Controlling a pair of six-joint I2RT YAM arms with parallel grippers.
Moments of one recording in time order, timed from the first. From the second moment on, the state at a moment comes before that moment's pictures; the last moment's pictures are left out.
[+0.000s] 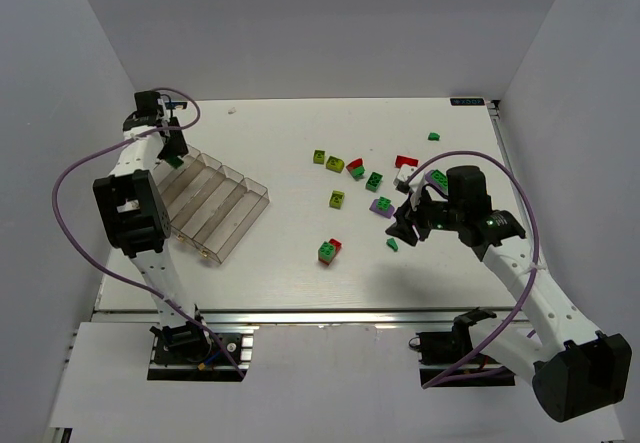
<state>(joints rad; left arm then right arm) 0.21 2.04 1.71 -0.59 -0.16 -0.08 0.33 0.98 0.82 -0.53 -0.67 -0.48</state>
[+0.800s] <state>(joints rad) 0.23 1.47 1.18 -0.42 0.07 -0.32 0.37 1.07 0.89 -0.65 -0.87 -0.60</state>
